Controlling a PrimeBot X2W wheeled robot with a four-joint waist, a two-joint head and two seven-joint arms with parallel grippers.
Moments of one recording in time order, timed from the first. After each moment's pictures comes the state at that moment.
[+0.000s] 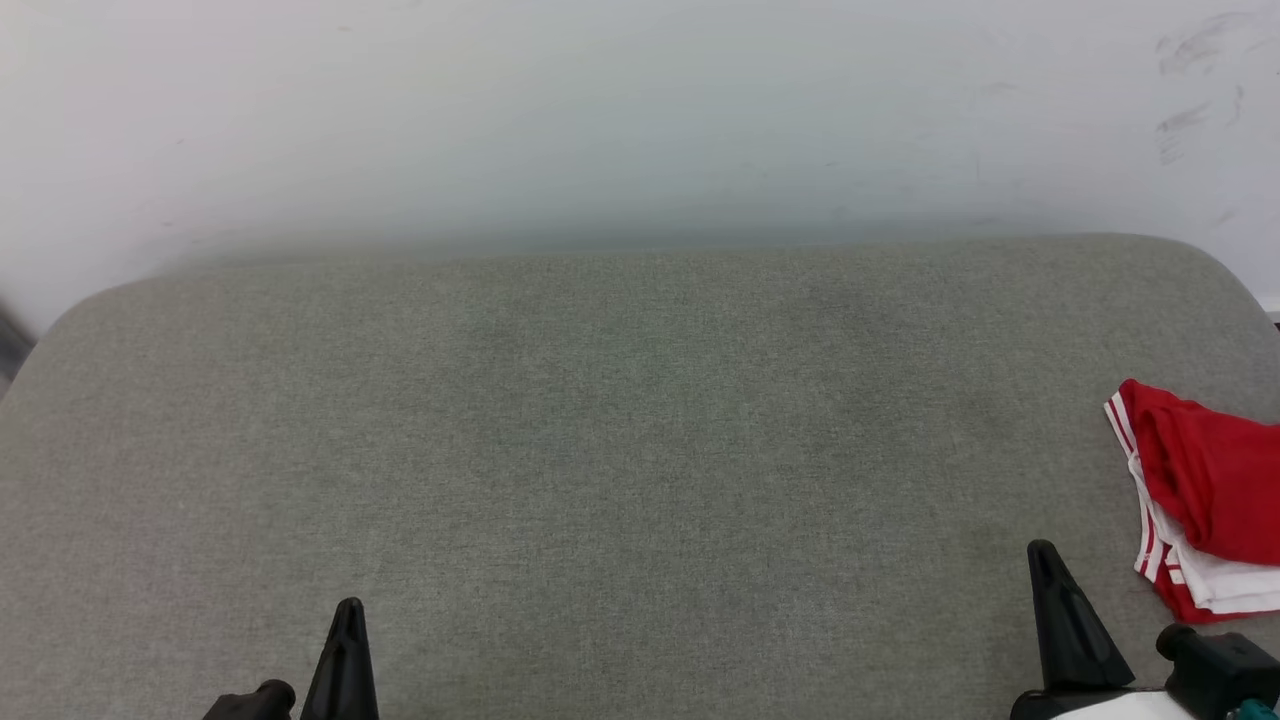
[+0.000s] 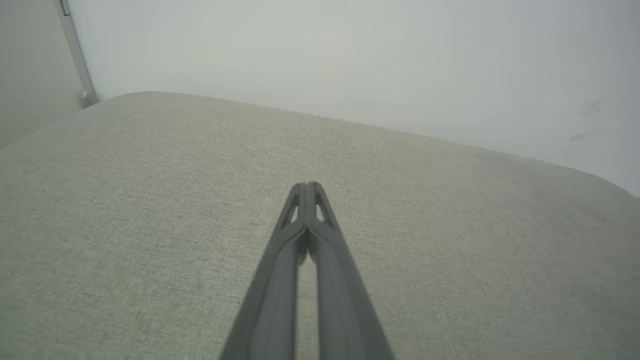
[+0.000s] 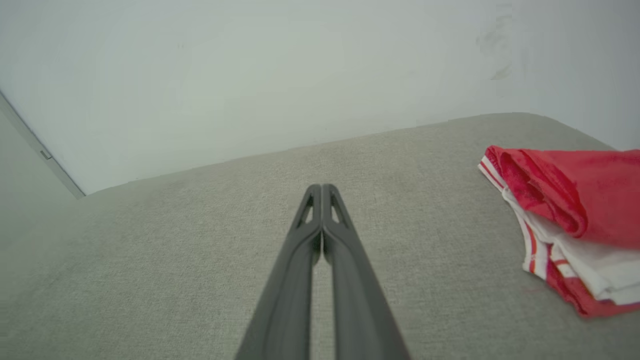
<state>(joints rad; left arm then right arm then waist) 0.19 0.06 -0.03 0.05 -0.27 0.04 -0.23 0.13 -0.06 -0.01 0.09 0.27 0.13 -0.23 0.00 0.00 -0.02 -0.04</state>
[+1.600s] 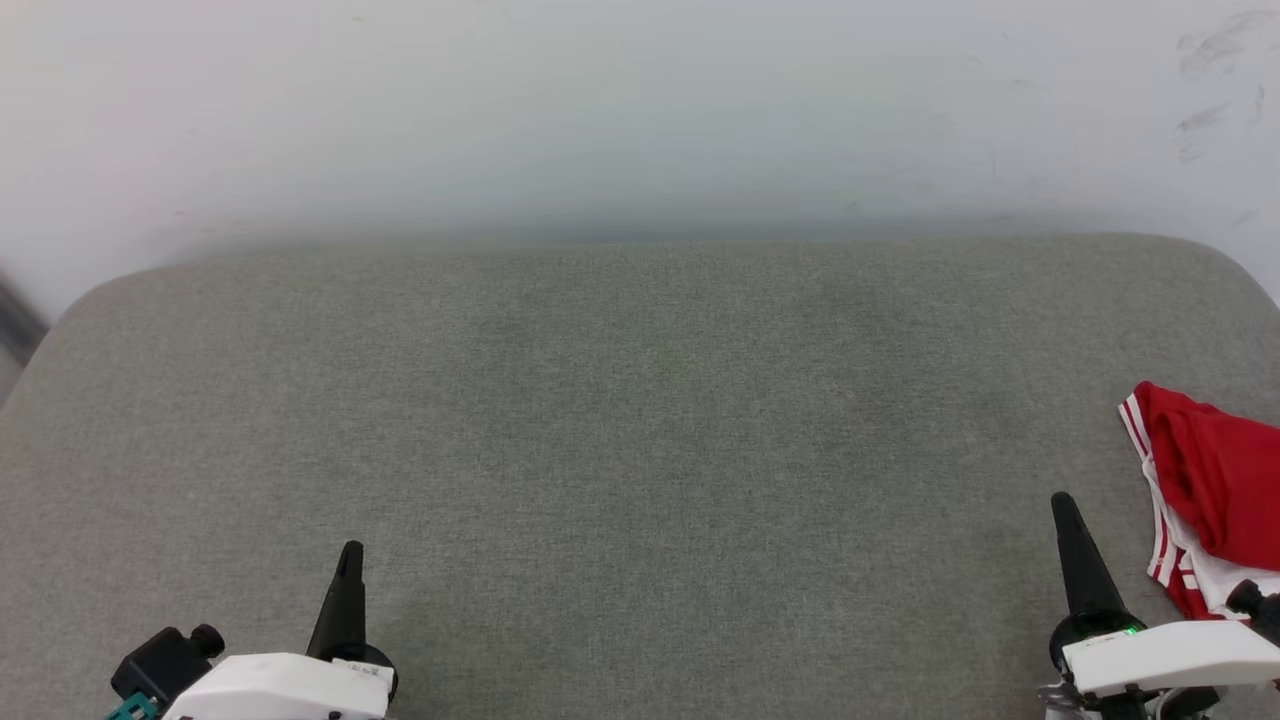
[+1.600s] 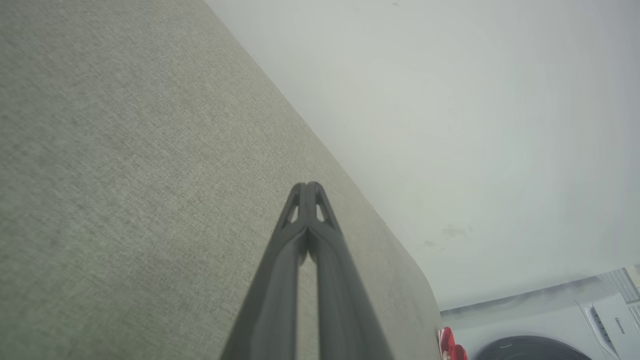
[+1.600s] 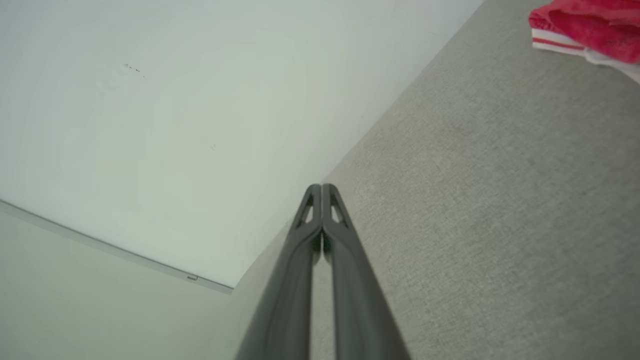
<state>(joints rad) 0.03 0.08 0.01 0.16 -1.03 -0.05 -0.07 0.00 -0.08 -0.03 0.17 1.03 0.13 -0.07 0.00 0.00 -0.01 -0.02</state>
